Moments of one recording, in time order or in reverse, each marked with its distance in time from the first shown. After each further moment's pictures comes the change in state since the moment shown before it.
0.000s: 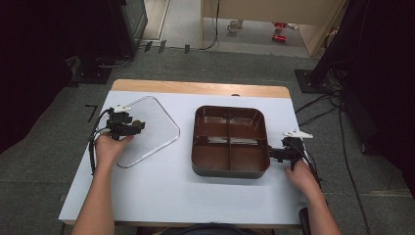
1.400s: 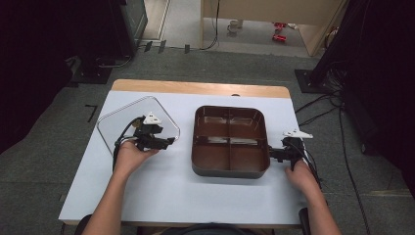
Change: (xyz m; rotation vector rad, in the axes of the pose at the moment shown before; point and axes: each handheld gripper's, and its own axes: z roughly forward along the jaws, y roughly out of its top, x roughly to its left) left arm -0.089 0.007 -0.001 0.040 -0.252 0.198; right arm 0.000 0.000 0.000 0.000 0.000 -0.001
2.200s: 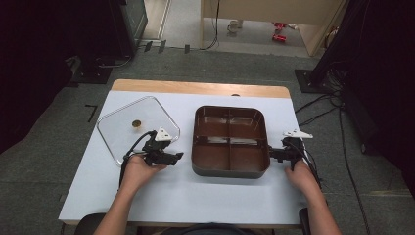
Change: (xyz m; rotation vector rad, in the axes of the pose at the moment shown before) left arm -0.049 -0.019 0.005 0.039 -0.014 0.052; right arm 0.000 0.000 0.000 -0.001 0.000 0.001
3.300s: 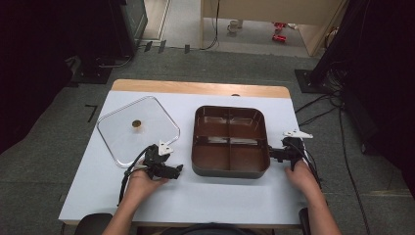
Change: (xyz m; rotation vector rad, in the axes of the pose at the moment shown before) left arm -0.029 -0.032 0.008 0.050 0.103 -0.039; right arm 0.000 0.000 0.000 0.000 0.000 0.000
